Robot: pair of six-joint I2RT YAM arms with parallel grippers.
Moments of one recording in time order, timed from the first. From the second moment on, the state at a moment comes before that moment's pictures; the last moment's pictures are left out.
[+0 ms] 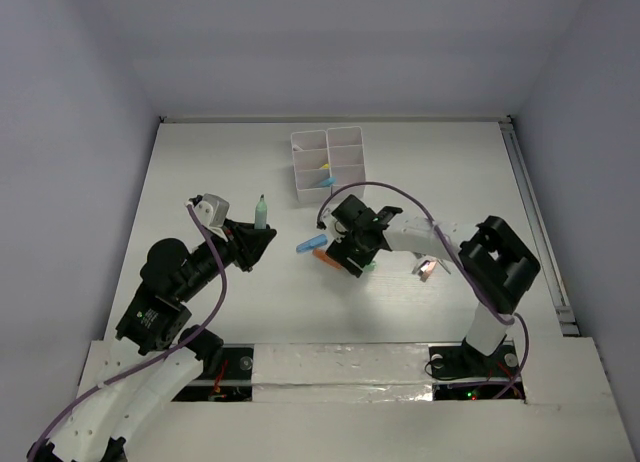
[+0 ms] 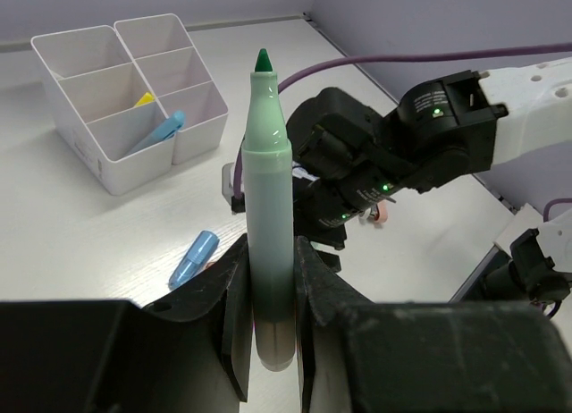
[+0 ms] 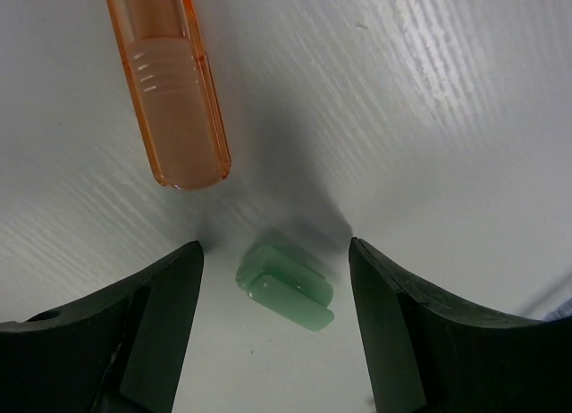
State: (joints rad) left arm -0.52 0.46 0.70 -0.28 0.22 -0.33; right arm 0.81 1.77 1.14 -0.54 0.02 -0.16
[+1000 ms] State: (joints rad) left arm -0.51 0.47 0.70 -0.28 0.23 -0.33; right arm 0.77 1.77 1.11 -0.59 -0.04 -0.11
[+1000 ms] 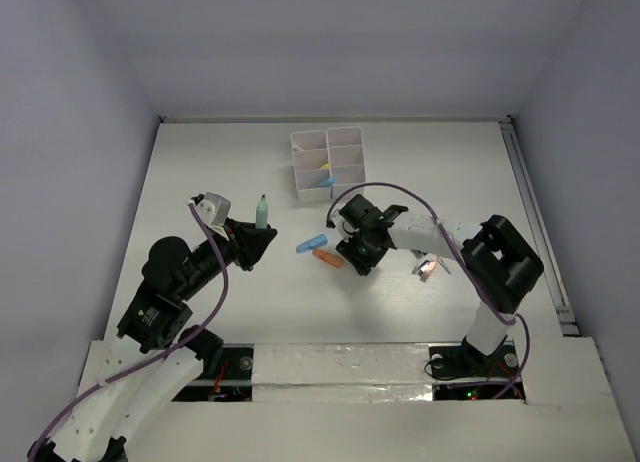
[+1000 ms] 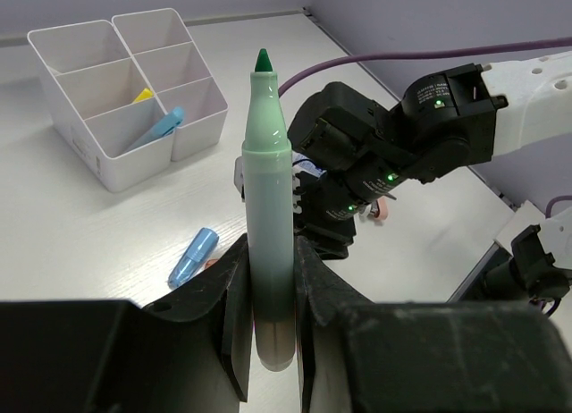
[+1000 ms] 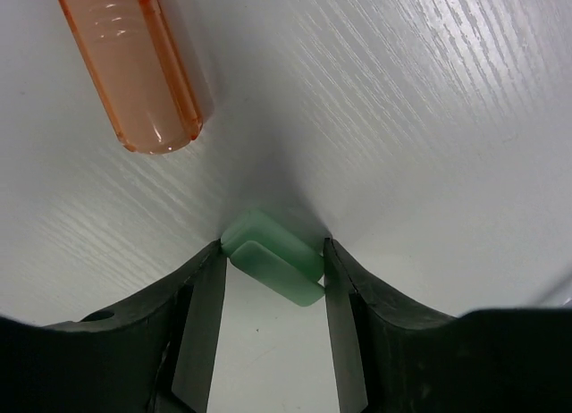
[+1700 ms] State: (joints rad) left arm -0.51 0.47 0.70 -0.28 0.24 -0.33; right arm 0.72 1.74 1.06 -0.50 -0.05 0.10
